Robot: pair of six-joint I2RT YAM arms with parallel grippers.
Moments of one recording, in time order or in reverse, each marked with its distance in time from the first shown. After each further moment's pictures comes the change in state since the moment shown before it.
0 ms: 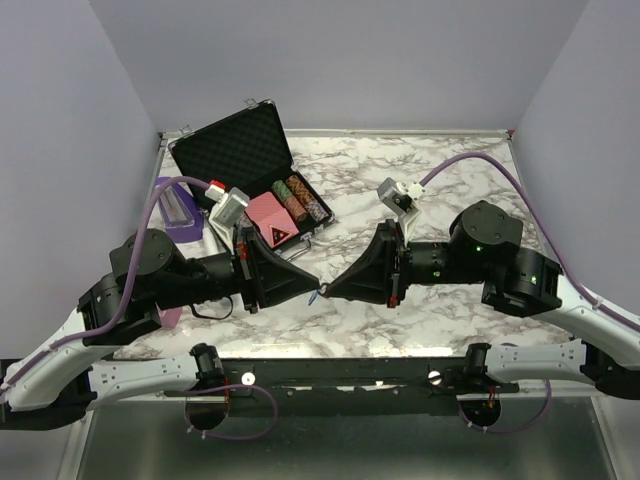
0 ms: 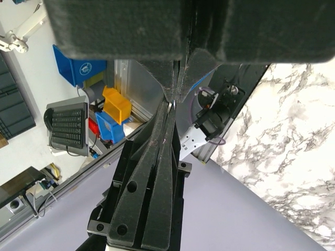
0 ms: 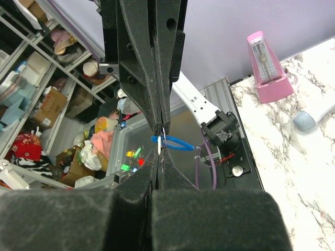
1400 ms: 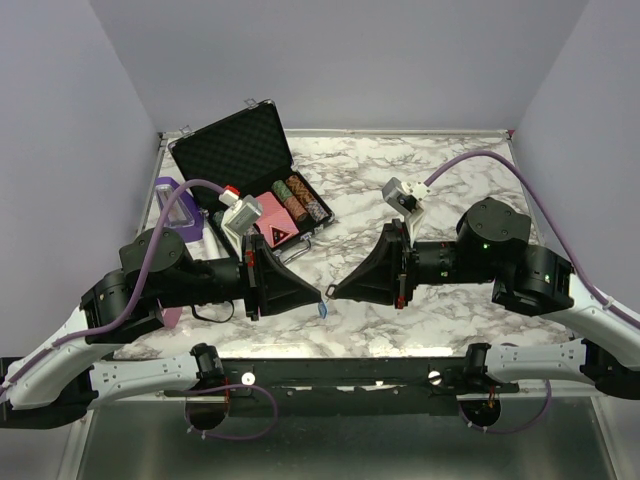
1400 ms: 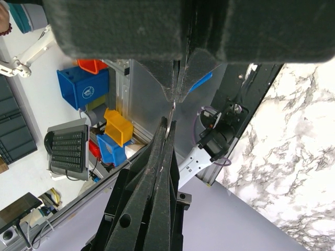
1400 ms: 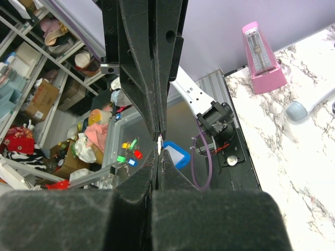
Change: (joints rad) left arm 0.000 0.022 0.013 -0.063 0.090 0.031; right arm 0.000 -0.001 0.064 -0.121 -0.008 -0.037
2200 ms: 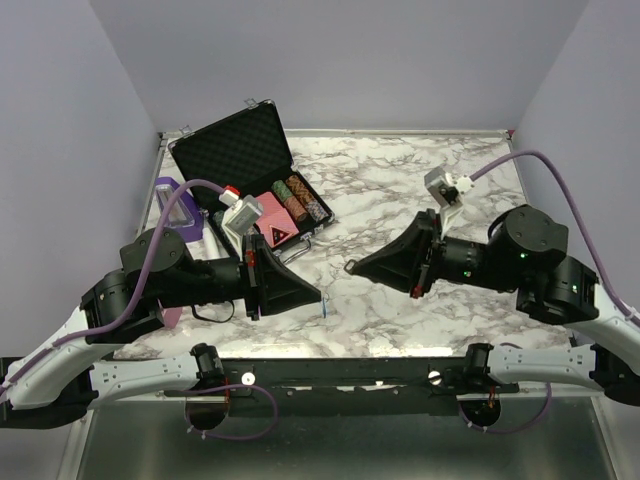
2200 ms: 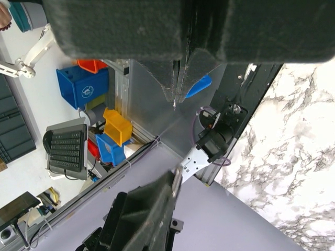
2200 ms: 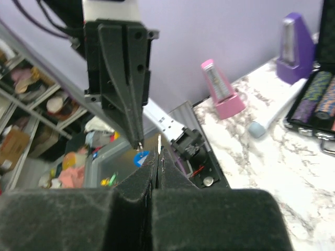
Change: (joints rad) left arm 0.000 0.001 0.000 -0.003 -0.010 -0.001; right arm 0.000 -0.077 -0.025 0.018 0.185 -0.006
